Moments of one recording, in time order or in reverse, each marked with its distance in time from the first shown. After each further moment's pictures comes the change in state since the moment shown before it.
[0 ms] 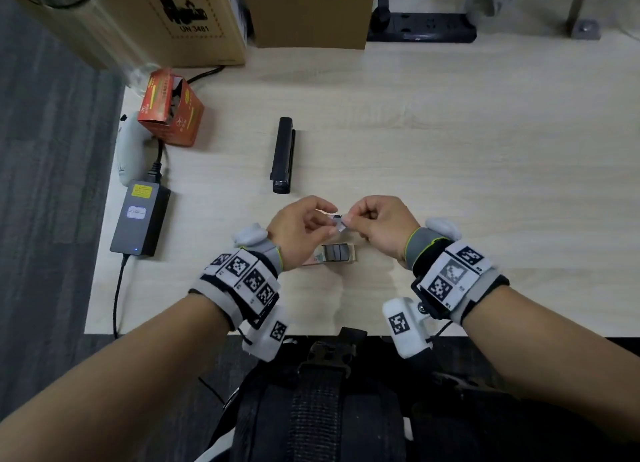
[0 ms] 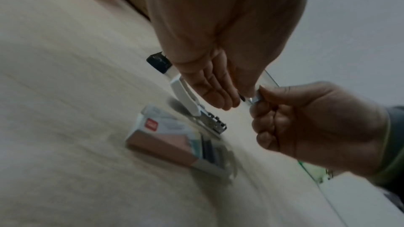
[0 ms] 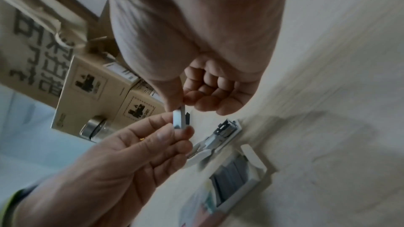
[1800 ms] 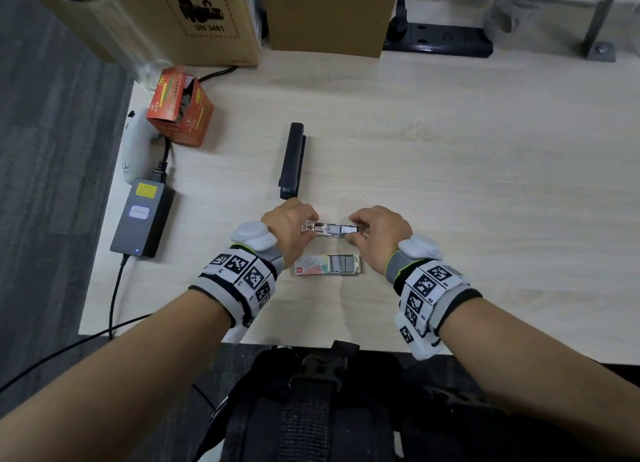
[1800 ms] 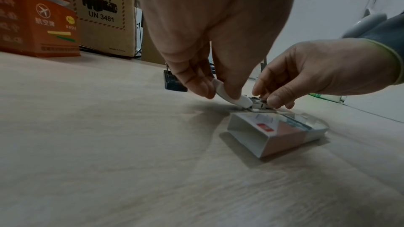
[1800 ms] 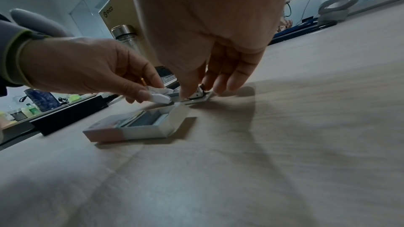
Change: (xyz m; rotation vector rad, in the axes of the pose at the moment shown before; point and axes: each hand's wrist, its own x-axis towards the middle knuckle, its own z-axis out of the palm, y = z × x) left_hand 0.022 -0.028 -0.023 0.657 0.040 0.048; right_hand 0.028 0.023 0.016 -0.627 0.055 -0.122
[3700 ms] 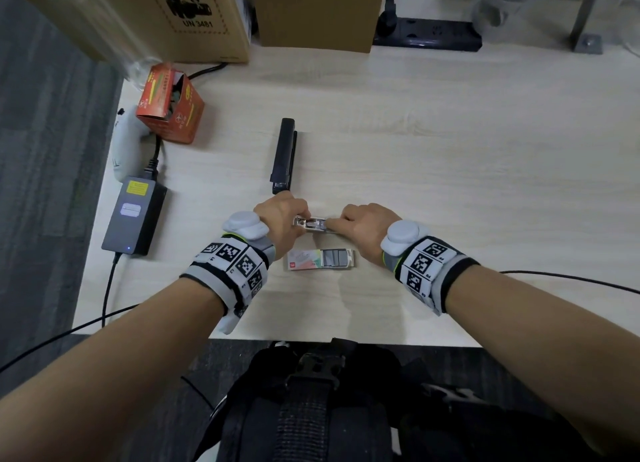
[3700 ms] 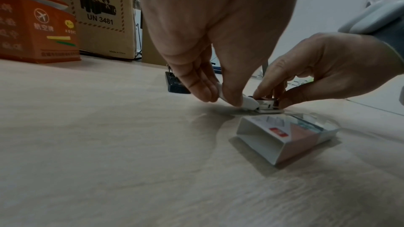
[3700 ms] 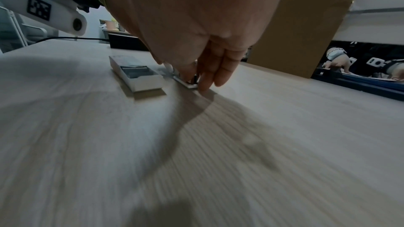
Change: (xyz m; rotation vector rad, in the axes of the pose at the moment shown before) left_hand 0.002 0.005 -0.008 0.030 -0.048 -0.031; right_hand 0.006 0.000 -0.018 -0.668 -0.290 -0.560
